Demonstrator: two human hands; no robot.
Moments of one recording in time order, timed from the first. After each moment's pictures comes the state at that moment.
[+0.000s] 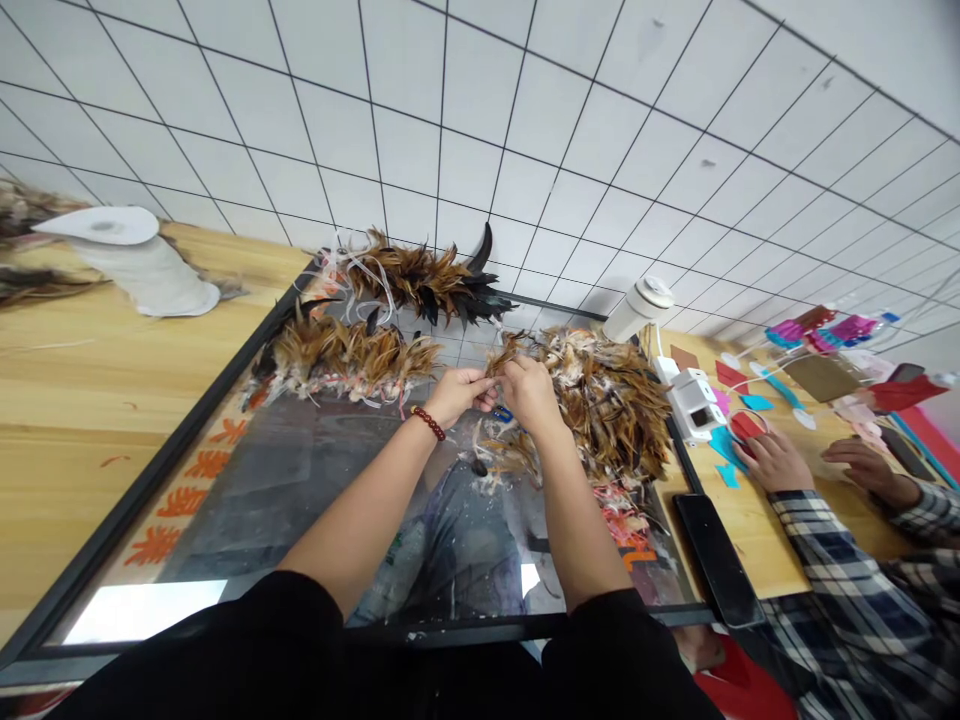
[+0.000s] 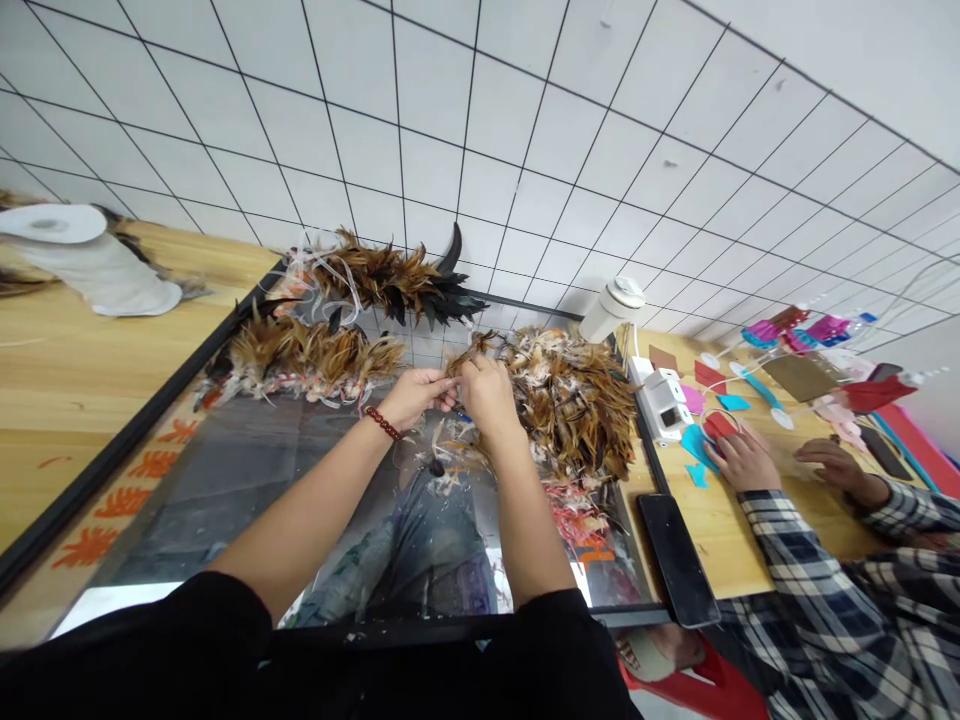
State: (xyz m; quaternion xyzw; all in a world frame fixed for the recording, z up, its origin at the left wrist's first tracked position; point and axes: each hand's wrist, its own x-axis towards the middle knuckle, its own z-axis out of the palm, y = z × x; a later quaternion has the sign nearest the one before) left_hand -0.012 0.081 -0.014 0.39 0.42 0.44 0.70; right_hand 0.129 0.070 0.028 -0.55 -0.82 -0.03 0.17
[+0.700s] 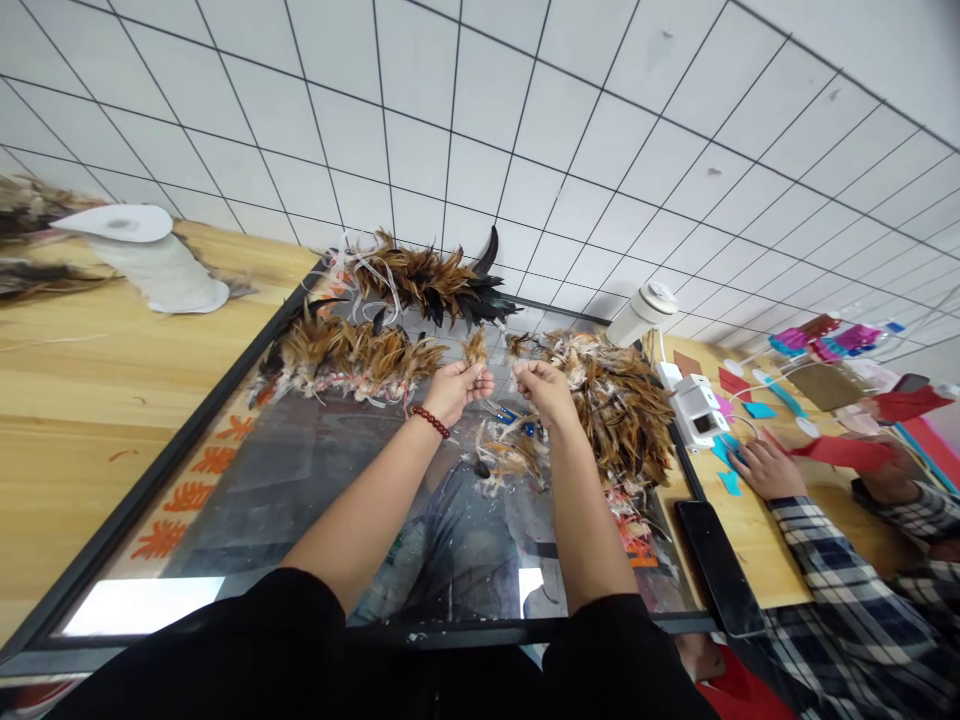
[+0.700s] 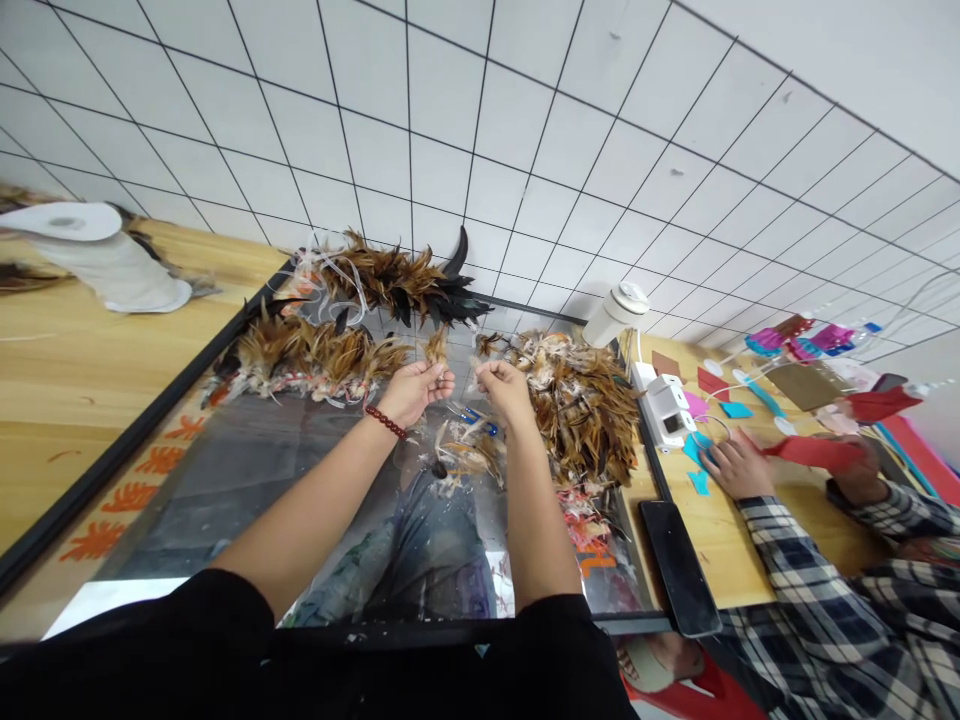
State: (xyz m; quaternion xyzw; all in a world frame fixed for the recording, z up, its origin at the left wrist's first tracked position) left_hand -0.017 0.087 -0.017 0.25 0.40 0.54 0.70; right_hand 0.144 0.087 0.005 -0.58 -0.51 0.46 0.44
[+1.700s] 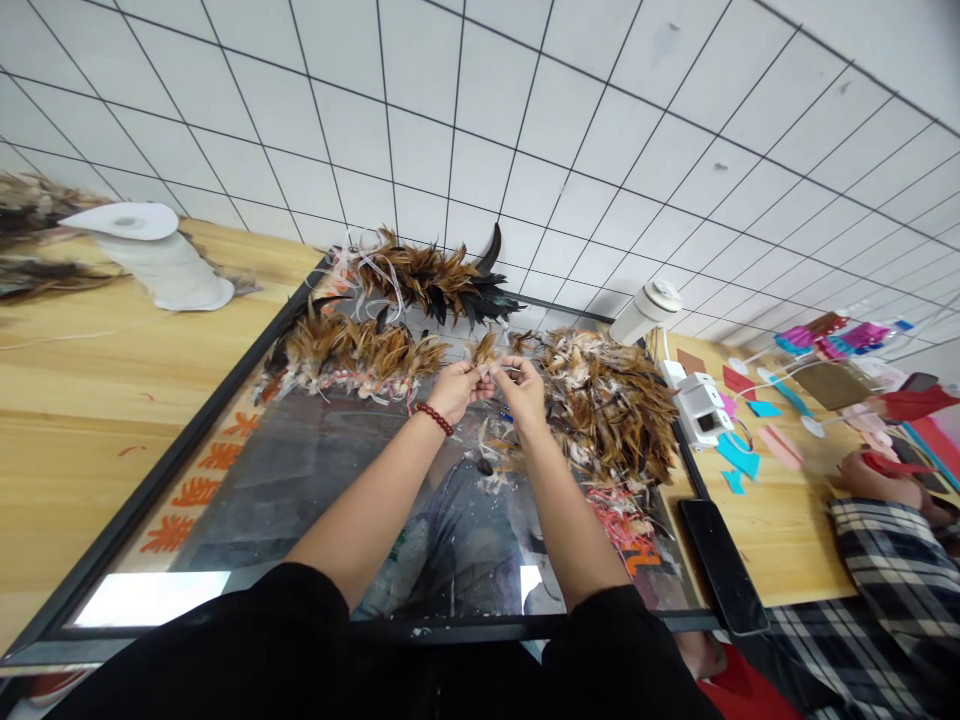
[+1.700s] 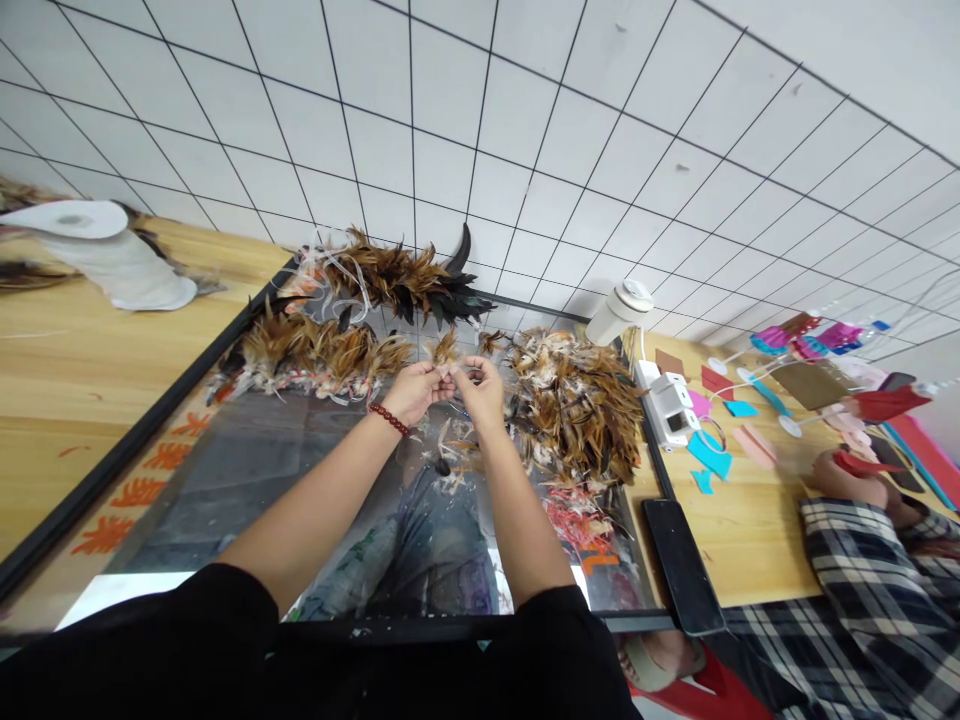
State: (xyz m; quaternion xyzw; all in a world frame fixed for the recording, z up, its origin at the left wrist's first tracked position) left_hand -0.015 0.085 -0.013 0.25 0.42 0.52 0.70; right_hand 0.100 0.081 -0.019 -0.54 -0.48 0.43 0.54
